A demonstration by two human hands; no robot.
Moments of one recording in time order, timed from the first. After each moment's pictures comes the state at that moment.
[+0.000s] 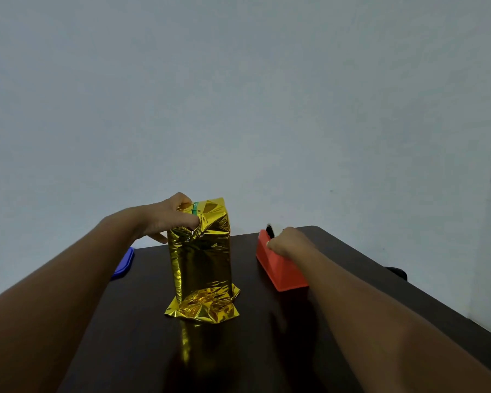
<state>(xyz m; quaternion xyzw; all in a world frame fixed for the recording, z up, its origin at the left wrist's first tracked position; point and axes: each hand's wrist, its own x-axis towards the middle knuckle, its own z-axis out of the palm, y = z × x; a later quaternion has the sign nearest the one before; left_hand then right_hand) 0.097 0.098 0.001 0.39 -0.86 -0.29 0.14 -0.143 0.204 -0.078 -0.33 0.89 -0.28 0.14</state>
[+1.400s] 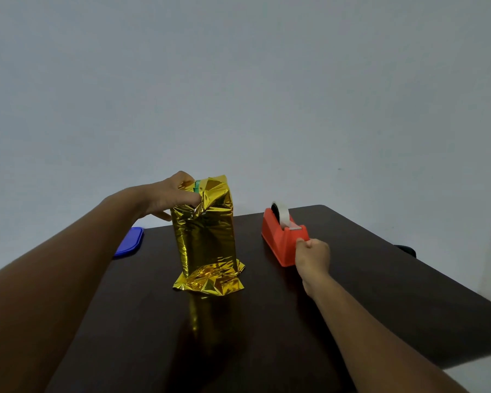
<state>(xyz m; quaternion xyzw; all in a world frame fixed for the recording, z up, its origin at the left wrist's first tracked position) 0.099 0.091 -0.008 0.39 -0.86 -0.29 0.16 -0.153 0.220 -0.179 -0.17 0.73 -0.65 0.15</state>
